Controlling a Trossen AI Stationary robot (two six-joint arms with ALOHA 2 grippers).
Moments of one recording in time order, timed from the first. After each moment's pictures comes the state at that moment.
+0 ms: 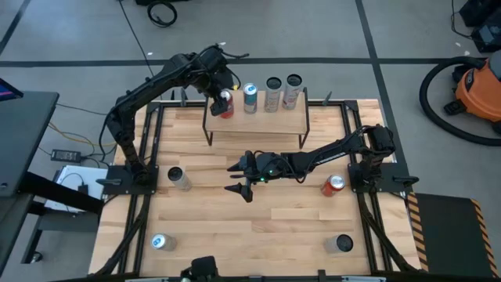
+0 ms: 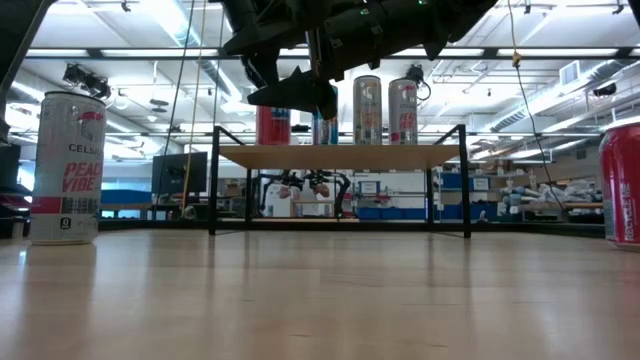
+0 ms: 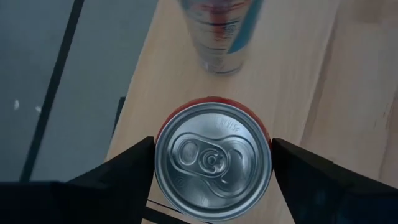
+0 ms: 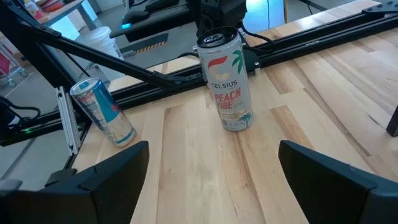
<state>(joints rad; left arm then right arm) 0.62 1.80 1.96 -1.21 0.02 0.39 0.11 1.84 1.15 0.37 0.05 0.34</state>
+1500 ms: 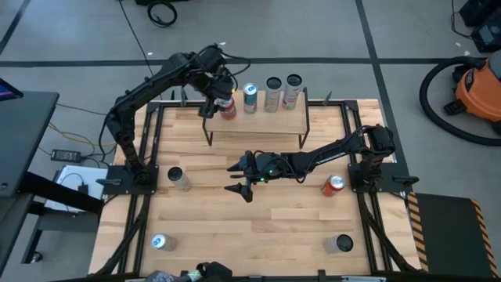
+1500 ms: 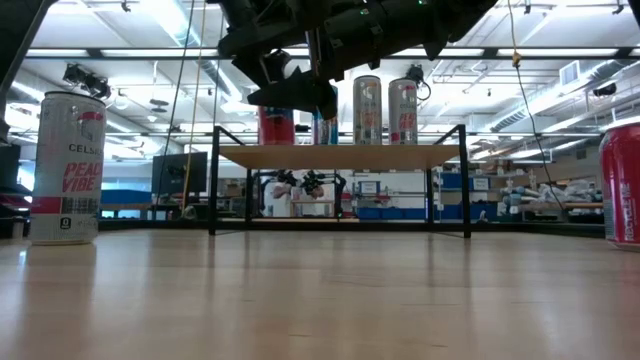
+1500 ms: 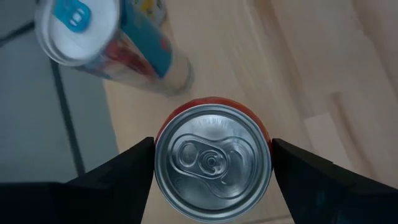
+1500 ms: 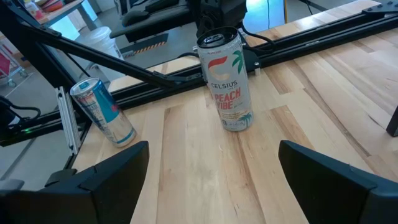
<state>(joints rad) 0.62 1.80 1.97 -1.26 0.17 0.97 0.11 1.84 1.15 0.37 0.05 0.34</state>
